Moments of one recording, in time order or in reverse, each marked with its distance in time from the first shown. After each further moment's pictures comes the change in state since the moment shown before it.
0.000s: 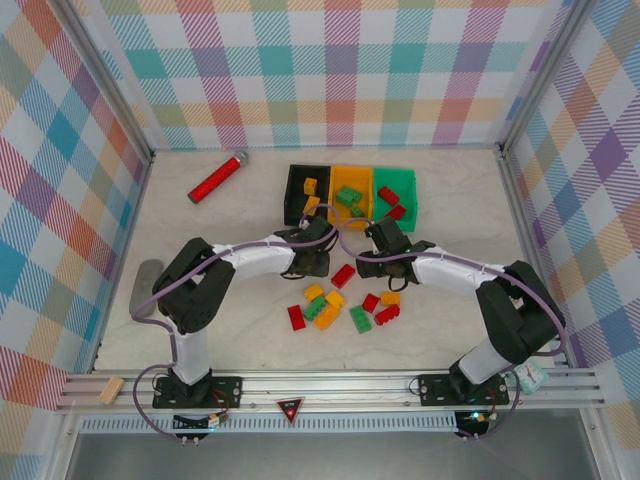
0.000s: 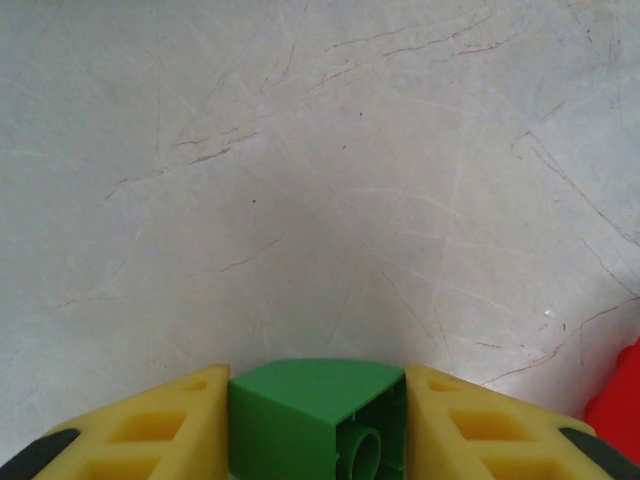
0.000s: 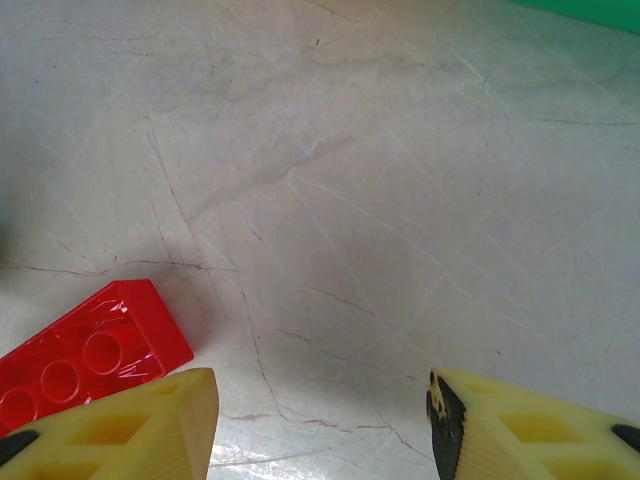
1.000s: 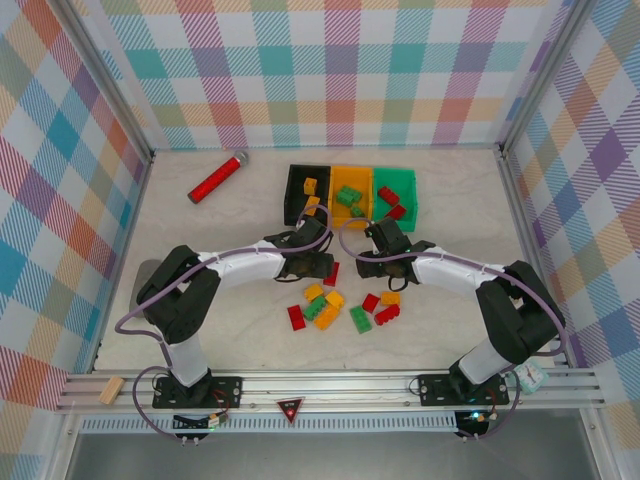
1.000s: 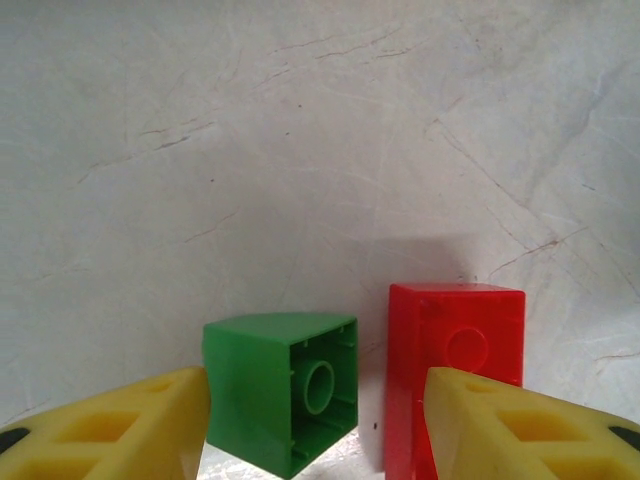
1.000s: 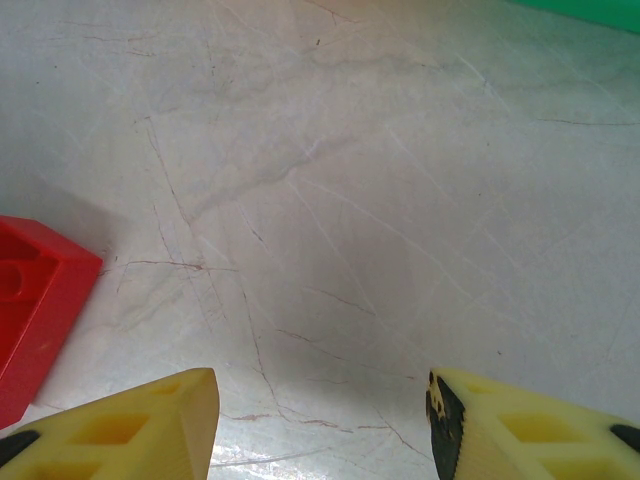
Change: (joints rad) left arm 0.000 -0.102 -0.090 0.075 0.060 0.011; right arm 0.000 0.000 0.000 0.000 0.000 0.000
